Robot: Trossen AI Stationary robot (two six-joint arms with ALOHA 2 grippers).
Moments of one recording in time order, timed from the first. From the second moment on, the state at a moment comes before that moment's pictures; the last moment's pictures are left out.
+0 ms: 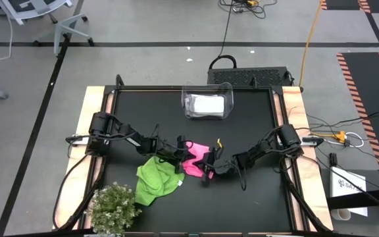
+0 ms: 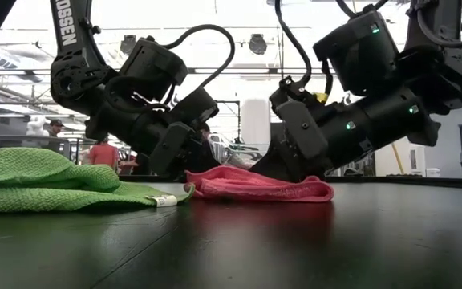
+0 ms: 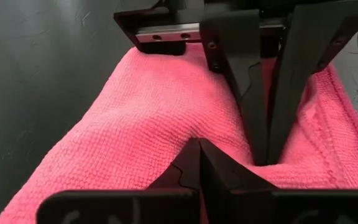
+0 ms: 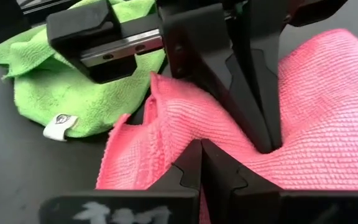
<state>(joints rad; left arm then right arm) -0.05 2.01 0.70 0.78 0.04 -0.01 0.31 2.09 0.64 0.88 0.37 0.47</state>
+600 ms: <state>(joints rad) -0.06 2.01 0.70 0.78 0.05 -0.06 0.25 1.38 0.58 0.19 0.12 0.85</state>
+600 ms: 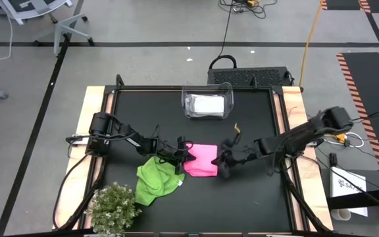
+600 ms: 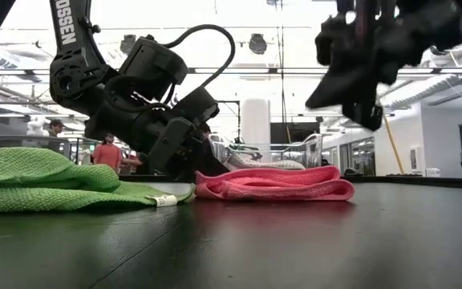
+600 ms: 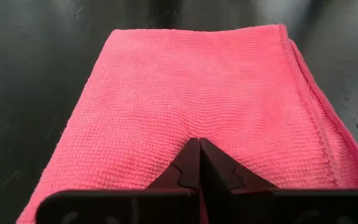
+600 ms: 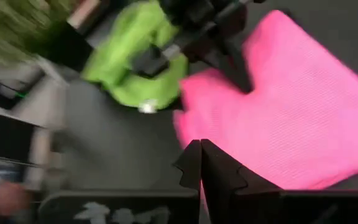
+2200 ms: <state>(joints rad) -0.06 2.02 0.70 0.83 0.05 -0.11 -0.02 1.63 0.58 0.14 -0.21 1.08</state>
